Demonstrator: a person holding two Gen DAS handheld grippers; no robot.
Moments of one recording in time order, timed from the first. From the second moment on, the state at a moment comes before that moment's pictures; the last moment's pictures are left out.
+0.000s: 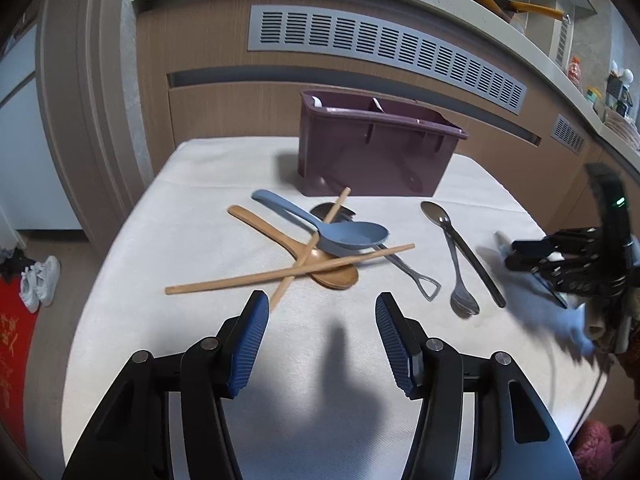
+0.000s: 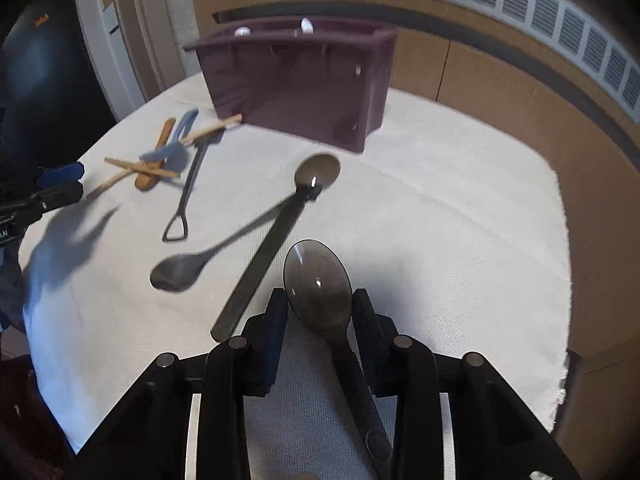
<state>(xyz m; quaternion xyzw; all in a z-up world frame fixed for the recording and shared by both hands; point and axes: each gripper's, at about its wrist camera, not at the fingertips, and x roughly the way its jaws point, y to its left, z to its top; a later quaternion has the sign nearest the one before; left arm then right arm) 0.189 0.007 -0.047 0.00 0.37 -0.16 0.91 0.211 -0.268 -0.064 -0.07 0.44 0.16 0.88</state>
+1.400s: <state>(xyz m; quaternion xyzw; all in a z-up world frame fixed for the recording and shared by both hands) 0.276 -0.017 -0.043 -0.10 0.43 -0.10 0.89 0.193 -0.275 -0.031 0.02 0.36 0.13 0.93</state>
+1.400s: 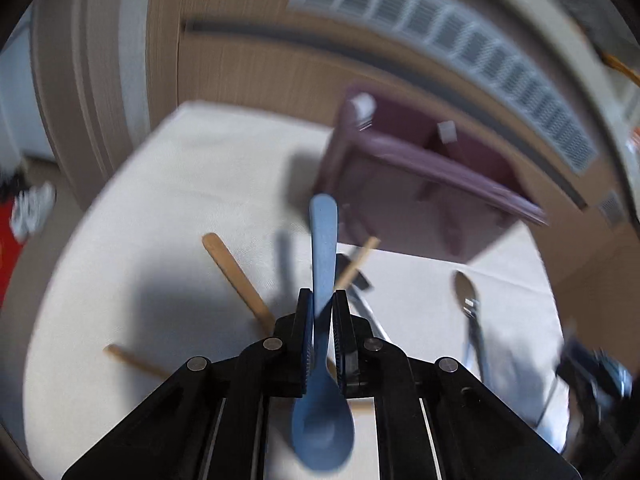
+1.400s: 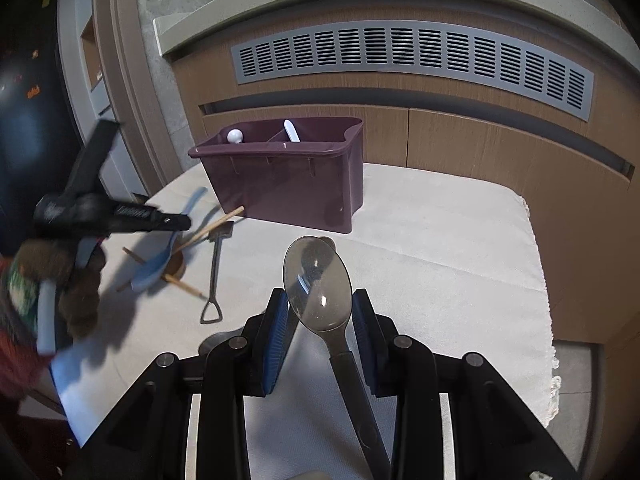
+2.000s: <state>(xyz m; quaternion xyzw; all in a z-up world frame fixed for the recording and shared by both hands) 0.211 -0.024 0.030 -0.07 0.32 -0.16 0.93 0.191 -0.271 -0.022 0.05 0.35 0.13 0.93</state>
